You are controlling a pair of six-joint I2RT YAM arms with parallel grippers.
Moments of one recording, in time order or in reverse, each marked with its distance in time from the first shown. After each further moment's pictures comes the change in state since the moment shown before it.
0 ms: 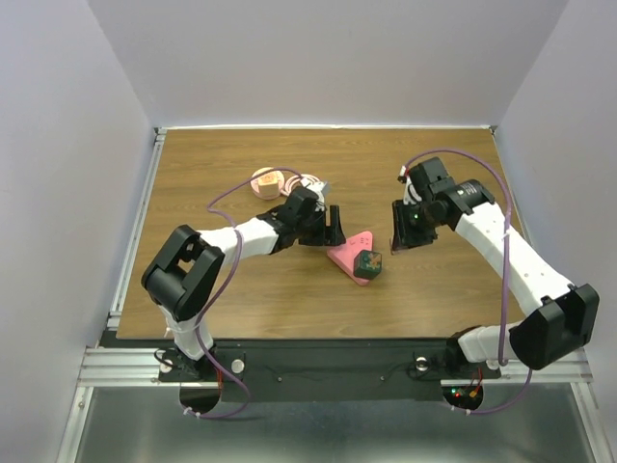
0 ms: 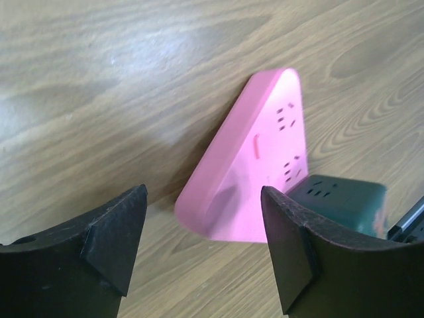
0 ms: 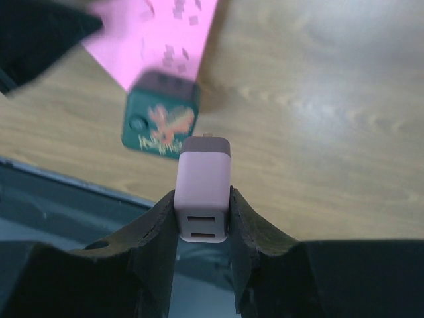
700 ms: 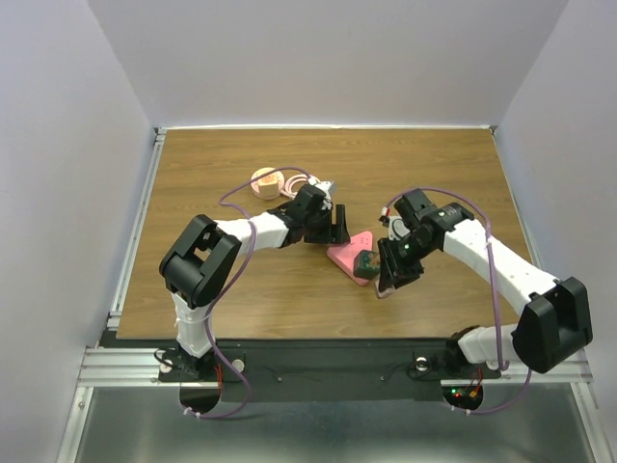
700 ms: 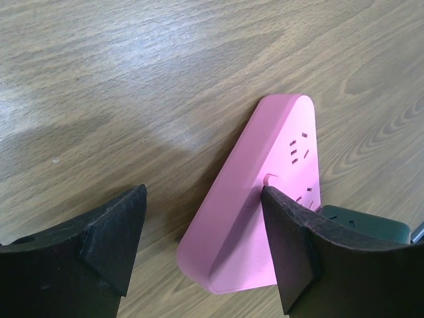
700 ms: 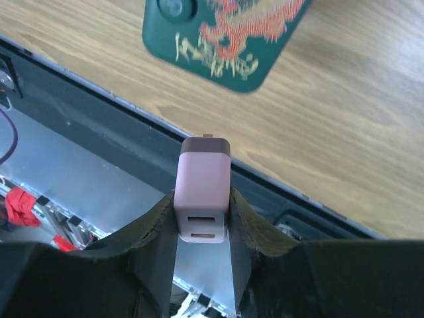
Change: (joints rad) left arm 0.000 0.136 0.108 -0.004 0.016 0.013; right arm 0.068 -0.029 -0.269 -0.006 -0.316 0.004
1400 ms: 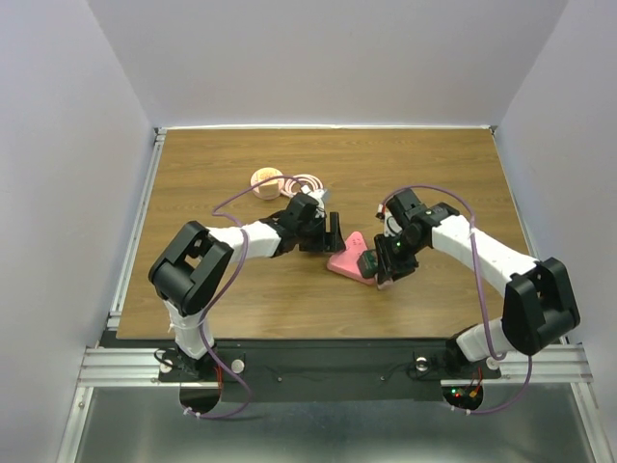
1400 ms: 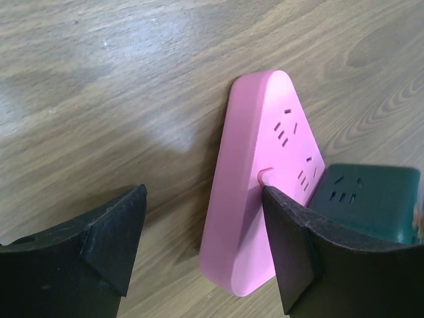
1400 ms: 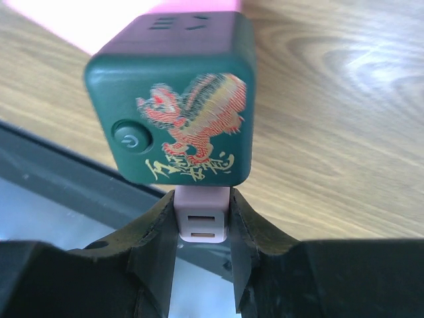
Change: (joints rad) left arm 0.000 -0.068 -0.121 0.052 0.022 -0.026; right arm 0.000 0.103 -0.043 0.176 0.124 0.001
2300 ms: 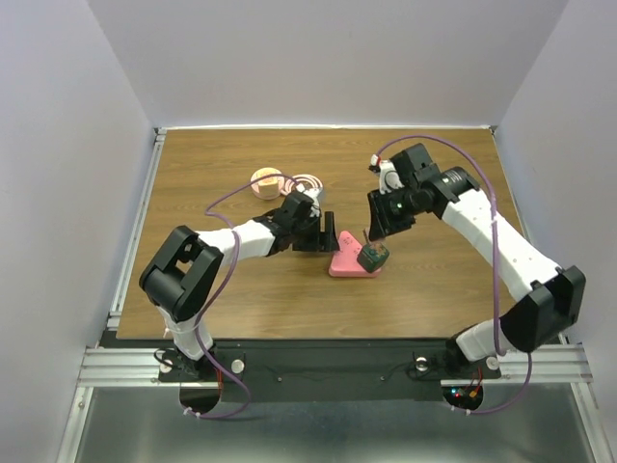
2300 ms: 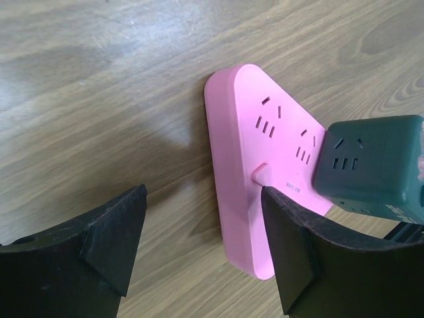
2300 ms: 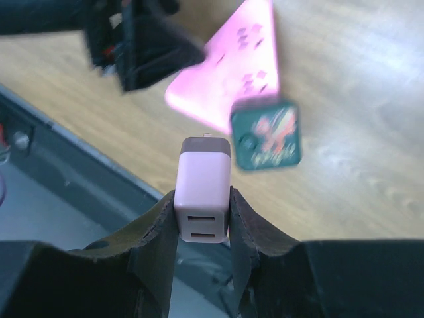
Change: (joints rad) left arm 0.020 -0.063 -0.014 -0.084 -0.013 0.027; right arm 0.006 -0.012 0.403 -0.133 -0.011 -0.139
